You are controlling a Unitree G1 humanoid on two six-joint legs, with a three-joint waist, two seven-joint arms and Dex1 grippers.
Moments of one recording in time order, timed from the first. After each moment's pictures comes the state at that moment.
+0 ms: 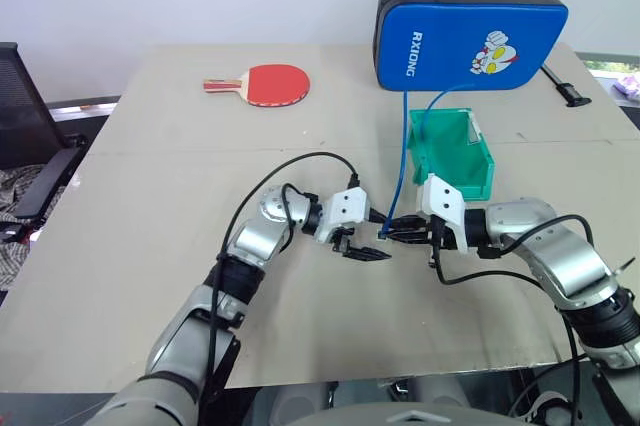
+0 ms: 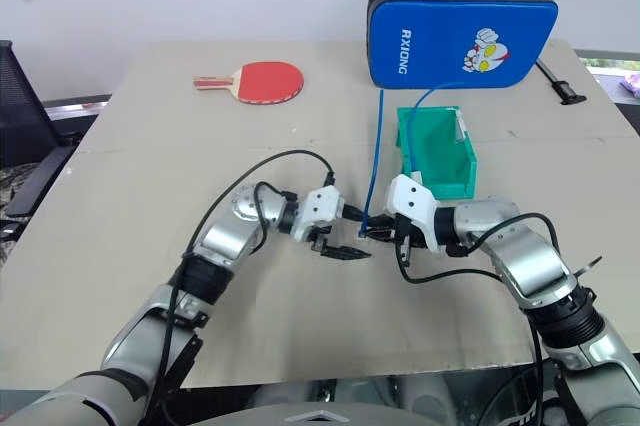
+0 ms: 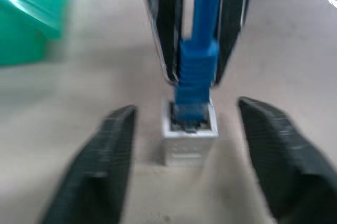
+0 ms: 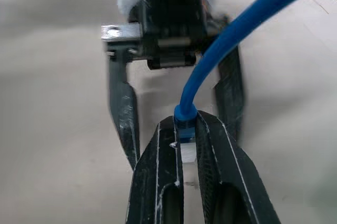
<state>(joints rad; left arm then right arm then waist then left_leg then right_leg) -0.52 0.42 -0.29 0.25 -0.12 0.06 -1.30 -0.35 -0.60 0.23 -0.32 0.36 0.61 0.95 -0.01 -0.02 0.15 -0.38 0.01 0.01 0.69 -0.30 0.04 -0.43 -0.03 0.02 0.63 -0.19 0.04</state>
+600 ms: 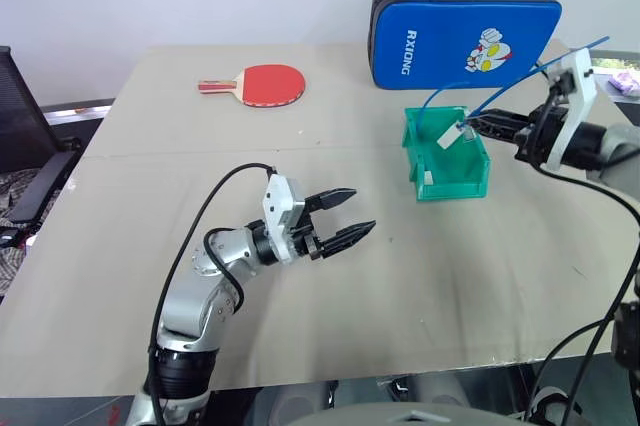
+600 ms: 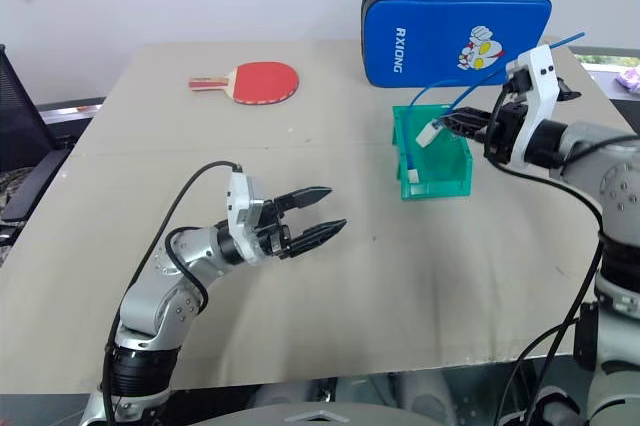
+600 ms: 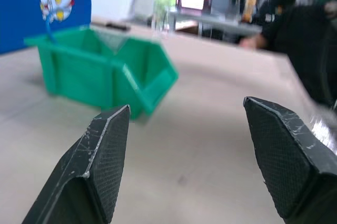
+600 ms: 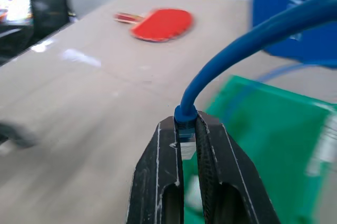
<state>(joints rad) -0.13 0.38 -0.02 -0.38 -0.50 0.37 -0.93 -0.70 -0.72 -0.22 -0.09 0.73 1.13 0.64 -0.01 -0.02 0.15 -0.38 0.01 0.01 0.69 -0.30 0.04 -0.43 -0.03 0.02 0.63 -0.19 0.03</state>
